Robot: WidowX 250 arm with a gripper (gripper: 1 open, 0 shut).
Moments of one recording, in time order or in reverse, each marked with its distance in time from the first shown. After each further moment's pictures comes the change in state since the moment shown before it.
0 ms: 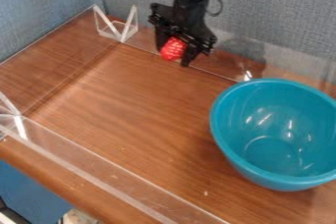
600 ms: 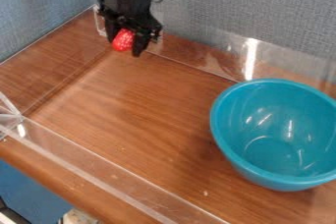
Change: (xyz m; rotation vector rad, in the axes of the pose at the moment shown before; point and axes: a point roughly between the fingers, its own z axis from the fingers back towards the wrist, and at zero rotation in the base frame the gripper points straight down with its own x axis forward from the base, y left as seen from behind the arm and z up) arm -0.020 0.064 -0.024 -0.007 0.054 0.073
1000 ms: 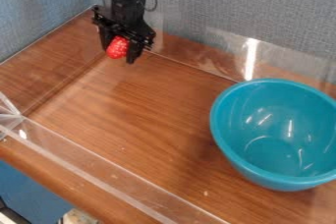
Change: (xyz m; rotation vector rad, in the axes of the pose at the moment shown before) arm -0.003 0.000 -0.007 -0.006 0.009 0.005
